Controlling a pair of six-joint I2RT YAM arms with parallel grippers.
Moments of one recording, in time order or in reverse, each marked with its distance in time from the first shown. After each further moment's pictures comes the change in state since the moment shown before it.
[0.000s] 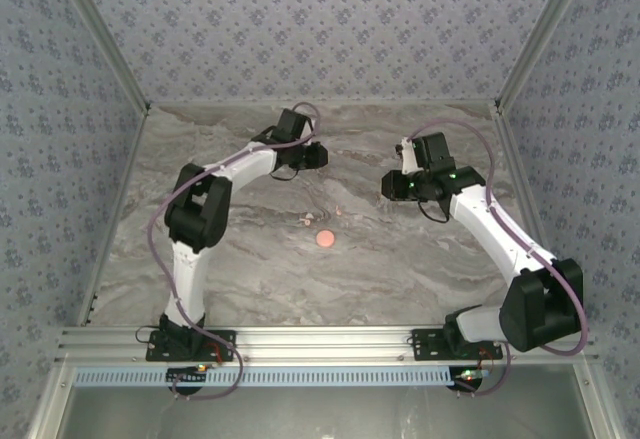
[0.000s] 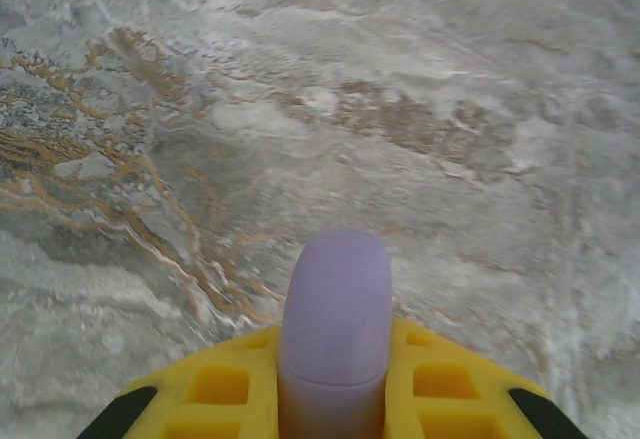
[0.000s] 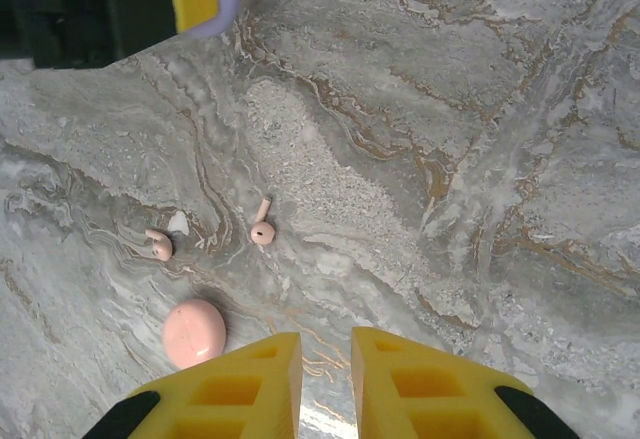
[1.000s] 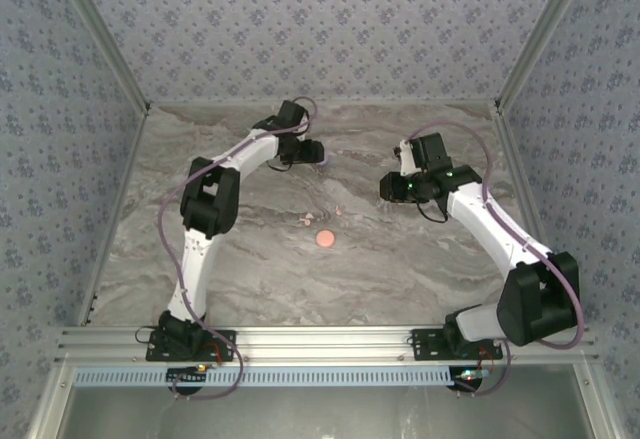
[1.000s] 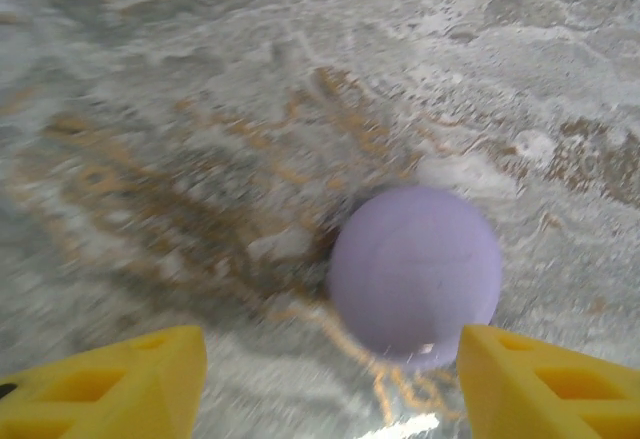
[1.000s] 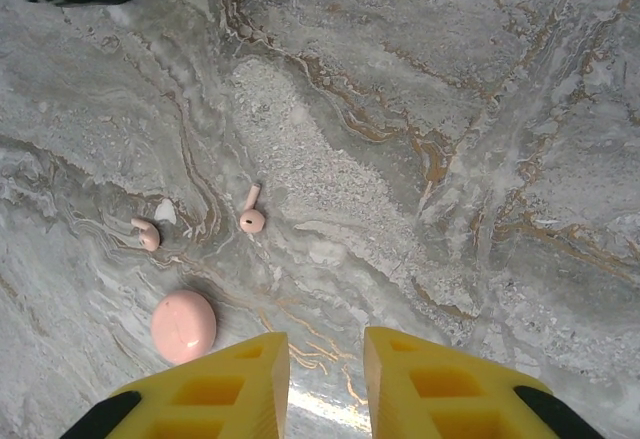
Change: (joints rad) left arm 0.050 0.156 0.253 -0.251 -0.127 0.111; right arm -0.002 0.036 0.000 -0.010 -0.007 0.000
